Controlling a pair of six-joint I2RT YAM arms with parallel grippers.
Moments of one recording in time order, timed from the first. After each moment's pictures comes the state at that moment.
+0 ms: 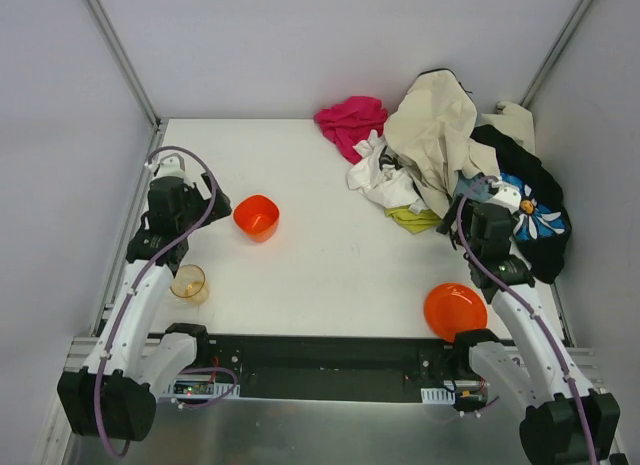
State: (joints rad) left arm -0.06 0.94 0.80 -0.42 -0.04 -0.42; right arm 0.17 0.77 0.59 -0.29 0.33 0.36
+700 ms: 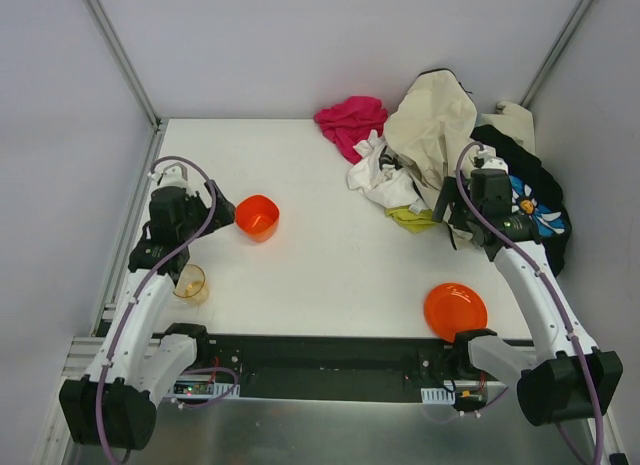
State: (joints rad) left arm -0.06 0.82 0.71 -0.40 0.00 -0.46; right arm 0.17 1.06 0.97 -0.66 0.20 0.32
